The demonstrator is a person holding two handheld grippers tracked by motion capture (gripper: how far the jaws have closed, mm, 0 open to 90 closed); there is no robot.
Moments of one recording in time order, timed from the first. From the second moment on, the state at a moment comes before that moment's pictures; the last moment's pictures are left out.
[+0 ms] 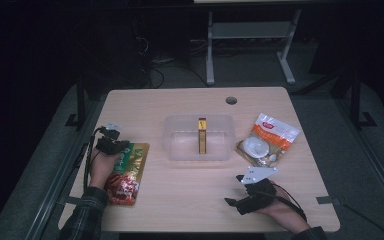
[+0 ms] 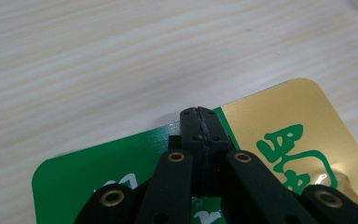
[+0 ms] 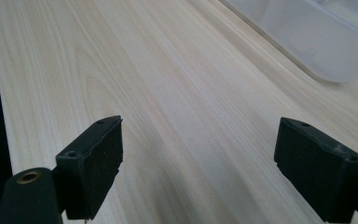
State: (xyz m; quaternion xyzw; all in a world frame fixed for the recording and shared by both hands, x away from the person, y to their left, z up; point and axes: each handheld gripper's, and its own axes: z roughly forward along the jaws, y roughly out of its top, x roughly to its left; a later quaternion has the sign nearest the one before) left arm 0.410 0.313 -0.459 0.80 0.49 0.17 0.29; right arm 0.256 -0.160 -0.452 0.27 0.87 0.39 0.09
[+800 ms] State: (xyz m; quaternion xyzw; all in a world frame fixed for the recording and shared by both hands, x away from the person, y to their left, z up) left arm 0.369 0.254 -0.458 0.86 0.39 0.08 0.32; right arm 0.256 -0.160 -0.451 0.27 0.87 0.39 0.09
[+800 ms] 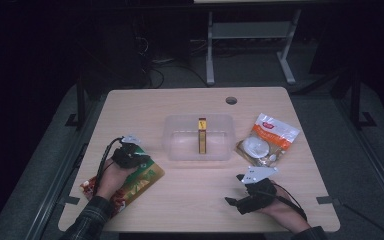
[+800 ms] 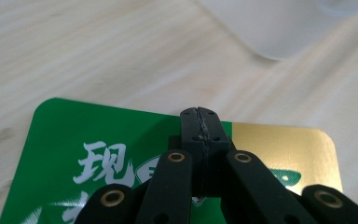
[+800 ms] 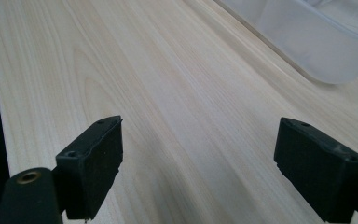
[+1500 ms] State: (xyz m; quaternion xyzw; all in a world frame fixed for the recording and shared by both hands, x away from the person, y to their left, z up) left arm 0.316 0.205 -0.457 0.90 0.29 0.03 0.33; right arm 0.255 -0.159 -0.448 0.27 0.87 0.40 0.10
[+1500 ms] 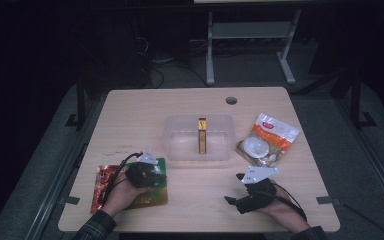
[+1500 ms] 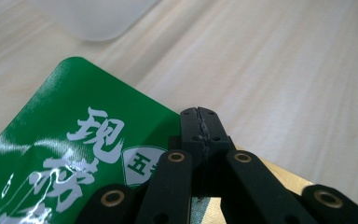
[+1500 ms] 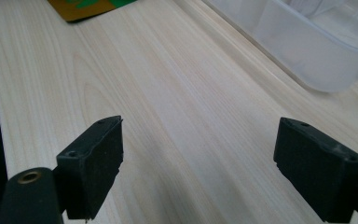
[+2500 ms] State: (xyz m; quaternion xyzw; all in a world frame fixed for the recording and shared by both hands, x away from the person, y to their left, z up) left arm 0.298 0.219 -0.432 0.89 0.29 0.06 0.35; right arm 0.255 -0.160 -0.447 0.27 0.87 0.40 0.11
